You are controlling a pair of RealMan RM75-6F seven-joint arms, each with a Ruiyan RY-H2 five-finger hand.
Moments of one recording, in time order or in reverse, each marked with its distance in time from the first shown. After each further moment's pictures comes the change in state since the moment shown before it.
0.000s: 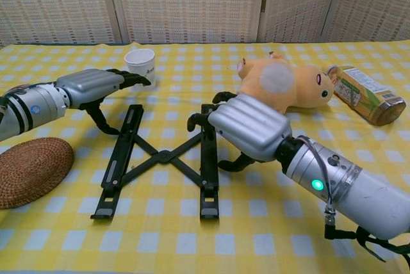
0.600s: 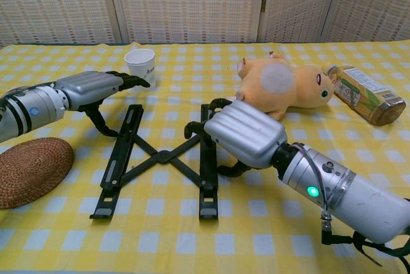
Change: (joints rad) left arm 0.002 -0.001 0.007 -0.004 -0.002 -0.003 -0.009; right arm 0.013 -0.047 -0.025 0.092 -0.018 0.014 0.019
